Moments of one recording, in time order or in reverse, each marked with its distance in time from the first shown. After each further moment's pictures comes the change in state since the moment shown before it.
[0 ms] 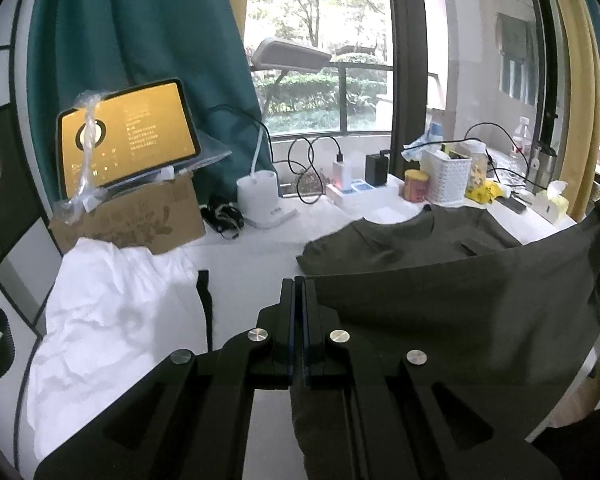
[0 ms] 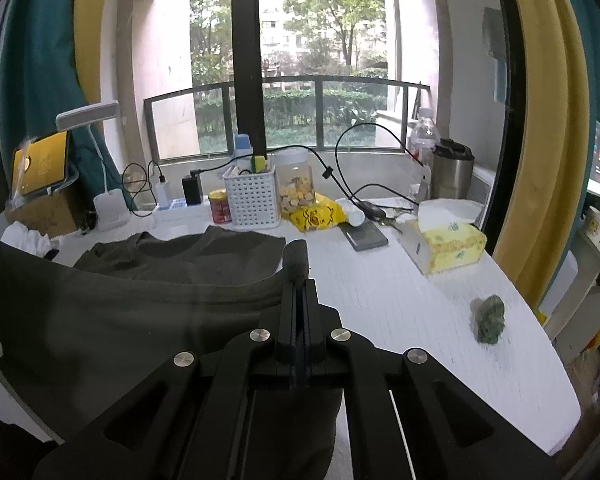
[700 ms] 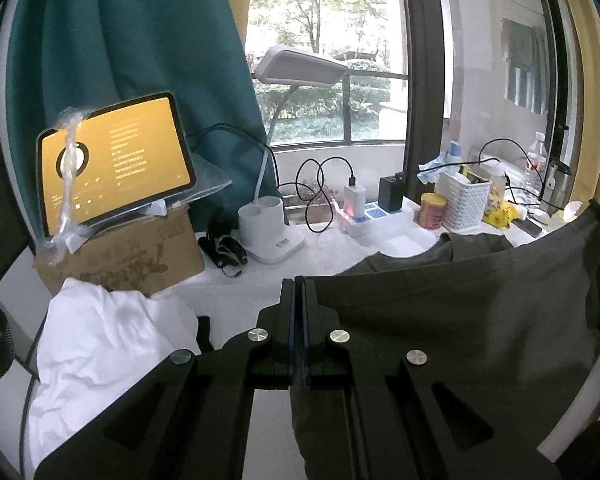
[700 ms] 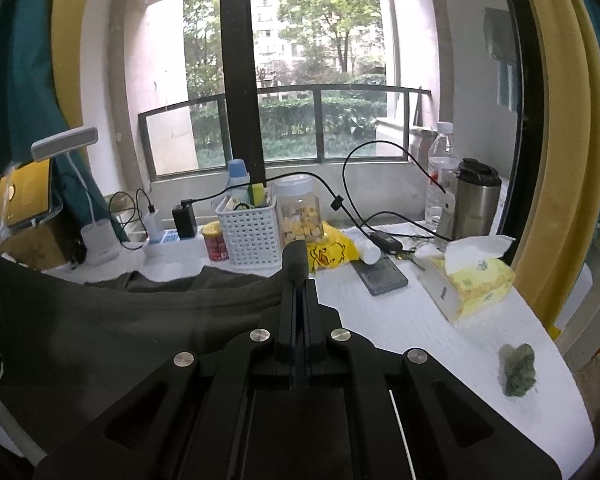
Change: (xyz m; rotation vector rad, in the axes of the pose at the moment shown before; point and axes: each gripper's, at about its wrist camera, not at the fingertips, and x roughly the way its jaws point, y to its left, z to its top) left arm 0.045 0.017 0.046 -0.004 -0.024 -0.001; right arm 0.063 0.005 0.050 0.038 -0.033 0.007
